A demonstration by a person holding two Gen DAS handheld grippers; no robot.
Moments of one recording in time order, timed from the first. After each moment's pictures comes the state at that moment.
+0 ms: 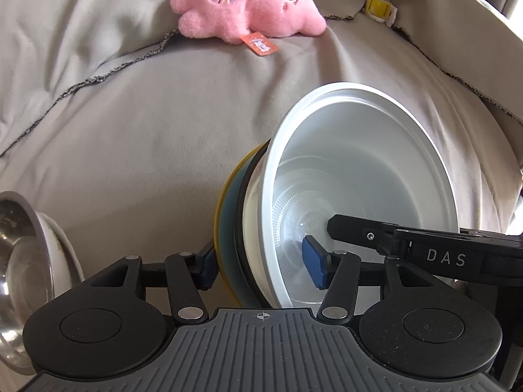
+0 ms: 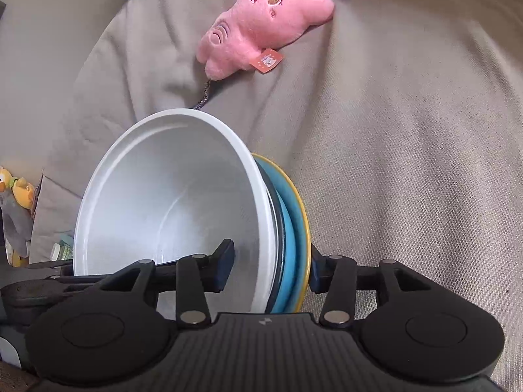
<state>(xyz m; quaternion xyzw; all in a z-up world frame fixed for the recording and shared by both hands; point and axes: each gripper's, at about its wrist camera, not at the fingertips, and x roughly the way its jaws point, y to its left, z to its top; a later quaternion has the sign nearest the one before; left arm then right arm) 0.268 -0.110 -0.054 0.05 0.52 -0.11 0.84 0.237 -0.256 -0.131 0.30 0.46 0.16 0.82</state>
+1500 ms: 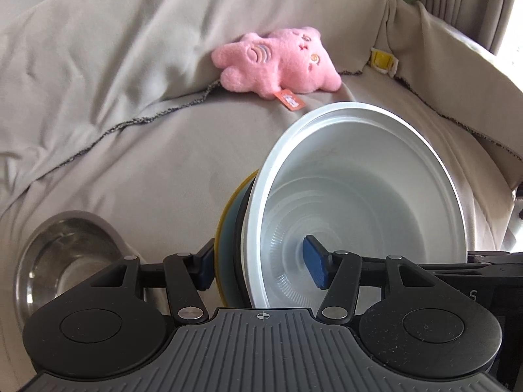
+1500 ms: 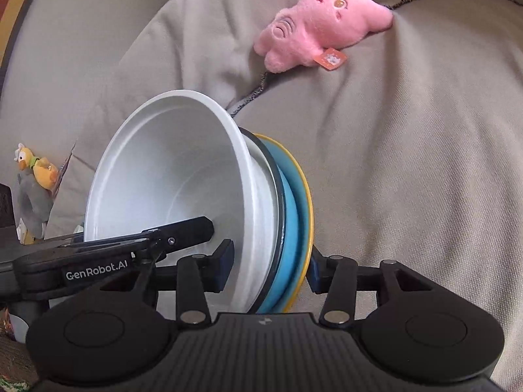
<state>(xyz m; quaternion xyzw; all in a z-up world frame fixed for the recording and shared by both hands) 0.233 -0.043 -0.004 0.04 0.44 -0.11 0.89 0.209 -0.192 -0.071 0.27 0.44 0.20 0.83</state>
